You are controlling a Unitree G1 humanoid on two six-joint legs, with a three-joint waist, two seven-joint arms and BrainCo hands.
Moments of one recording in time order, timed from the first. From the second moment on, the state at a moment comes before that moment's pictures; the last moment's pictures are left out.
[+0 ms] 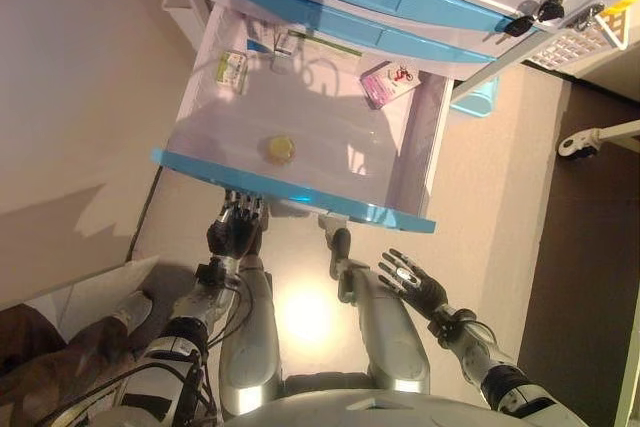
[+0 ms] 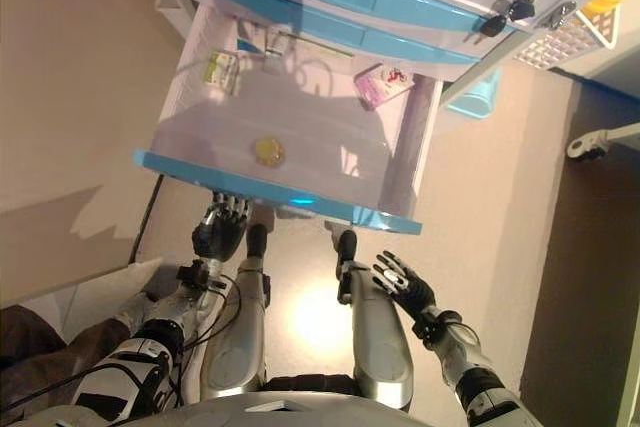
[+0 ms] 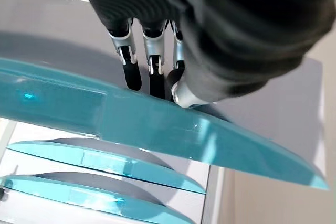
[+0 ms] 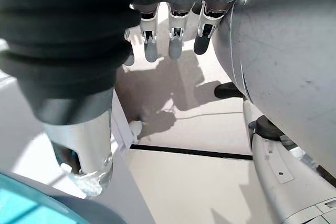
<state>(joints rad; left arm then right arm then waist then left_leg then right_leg) -0.31 0.26 -0.03 1.02 -1.67 0.28 -0.95 -0.10 -0.30 0.29 0.94 0.90 -0.12 0.57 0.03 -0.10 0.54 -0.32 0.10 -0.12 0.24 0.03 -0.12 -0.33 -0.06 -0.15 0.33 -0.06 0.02</state>
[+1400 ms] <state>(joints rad) -0.44 0.29 0.12 1.09 -1.74 0.54 -0.44 -0.09 -0.30 0.17 1.09 0.86 -0.09 0.68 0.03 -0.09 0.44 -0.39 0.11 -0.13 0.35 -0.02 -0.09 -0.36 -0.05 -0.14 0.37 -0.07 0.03</state>
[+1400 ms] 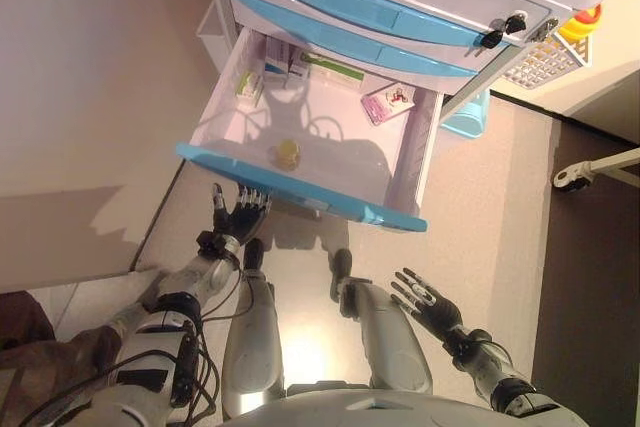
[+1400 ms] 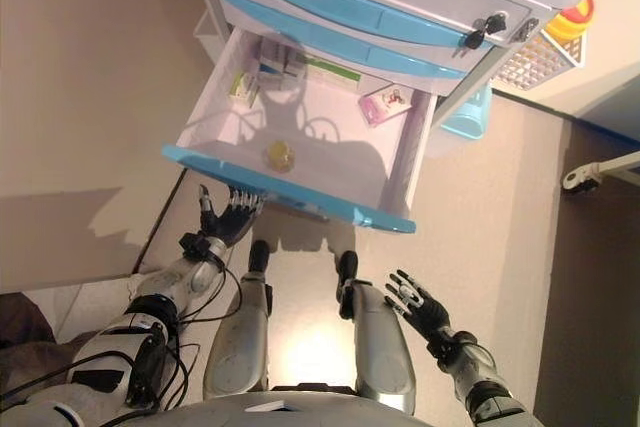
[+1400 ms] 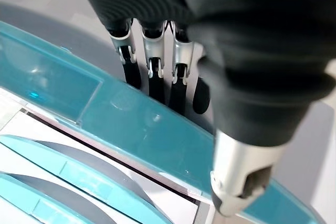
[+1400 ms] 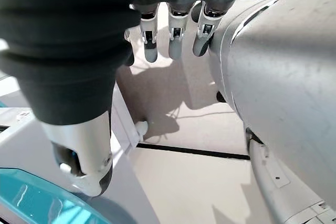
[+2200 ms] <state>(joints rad) -0.47 0.29 0.12 1.10 -1.61 0.41 -0.42 -0.08 -0.31 0.18 1.10 0.84 -0.09 0.68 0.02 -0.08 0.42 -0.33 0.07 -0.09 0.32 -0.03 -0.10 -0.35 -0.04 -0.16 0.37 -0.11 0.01</state>
